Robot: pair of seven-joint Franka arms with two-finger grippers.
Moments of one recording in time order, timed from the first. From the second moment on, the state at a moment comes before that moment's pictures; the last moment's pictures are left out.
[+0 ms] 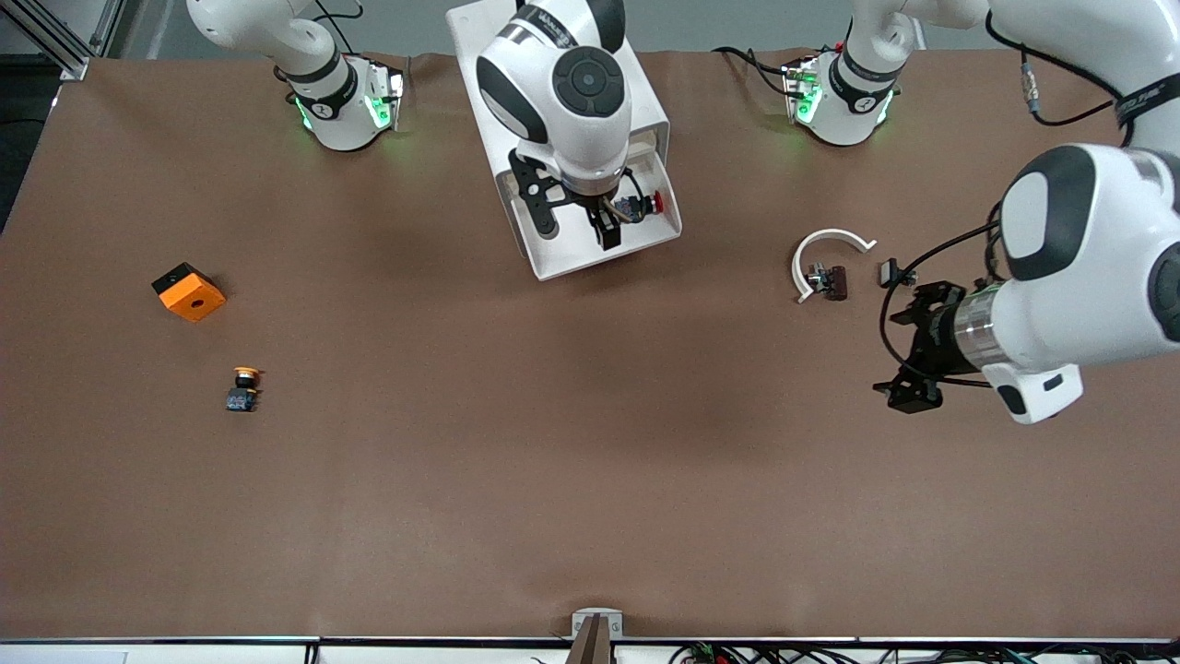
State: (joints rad) left arm -0.47 0.45 0.42 -1.26 -0.31 1.53 -1.23; right arm 0.90 0.46 0.00 -1.46 0.14 1.79 2.04
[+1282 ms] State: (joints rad) left arm -0.08 0.06 0.08 -1.45 -0.05 1.49 -0.47; right arm 0.99 0.59 -0.01 -1.45 0.22 1.91 2.05
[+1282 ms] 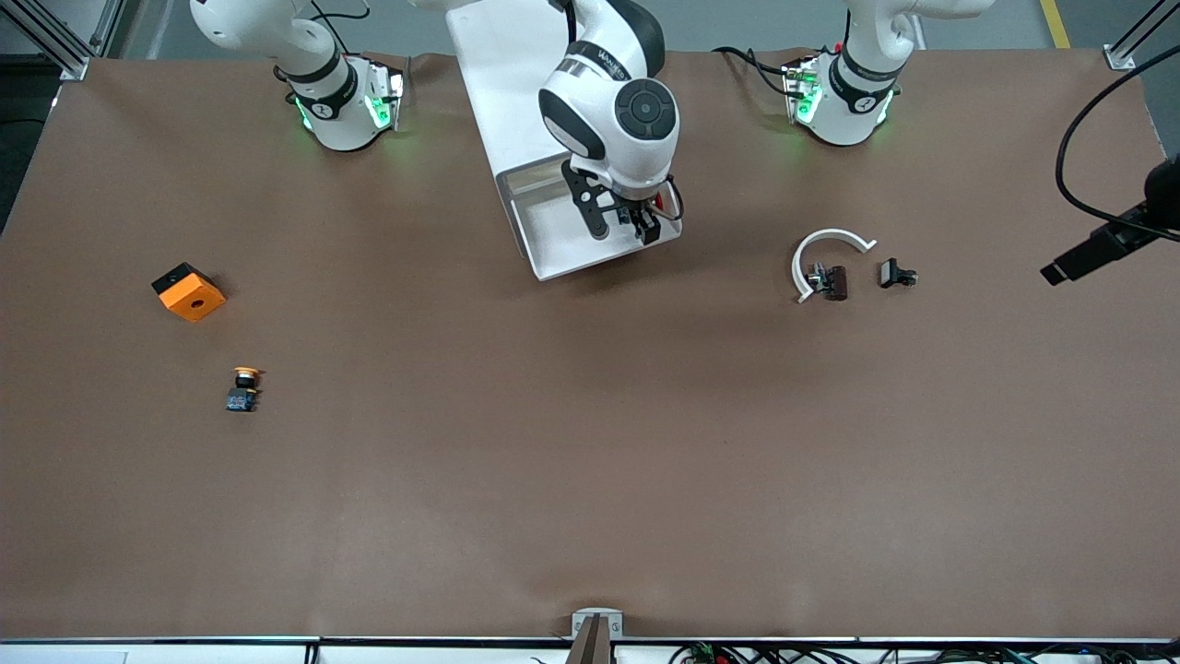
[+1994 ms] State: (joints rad) left arm -0.01 -0.07 0.00 -1.60 -0.02 1.55 -0.25; right arm 0.99 0.59 -0.01 -1.43 0.26 1.95 2.00
